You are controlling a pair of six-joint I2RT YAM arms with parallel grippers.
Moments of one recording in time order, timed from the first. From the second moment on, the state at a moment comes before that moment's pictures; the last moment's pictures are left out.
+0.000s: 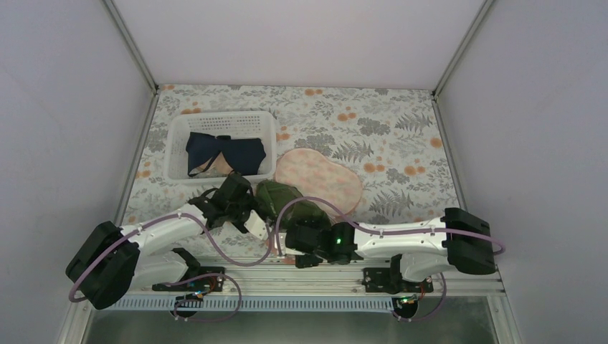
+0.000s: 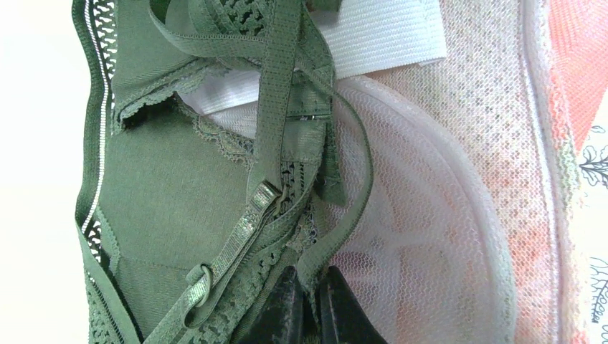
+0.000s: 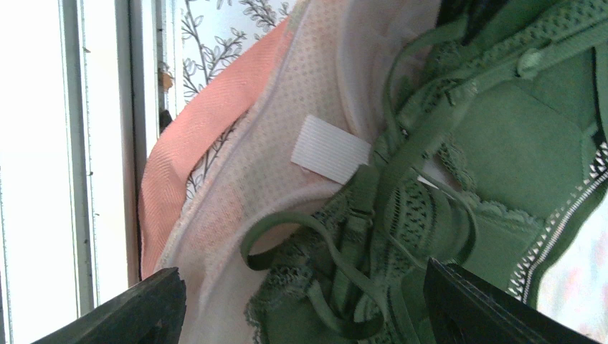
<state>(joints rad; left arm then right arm) -0.67 1.16 0.46 -0.24 0.31 1.47 1.43 1.35 0.77 -0.51 0.31 -0.29</state>
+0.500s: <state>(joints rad) -0.67 1.14 0.46 -0.26 0.32 1.42 1.43 1.39 0.71 -0.40 0.38 -0.34</state>
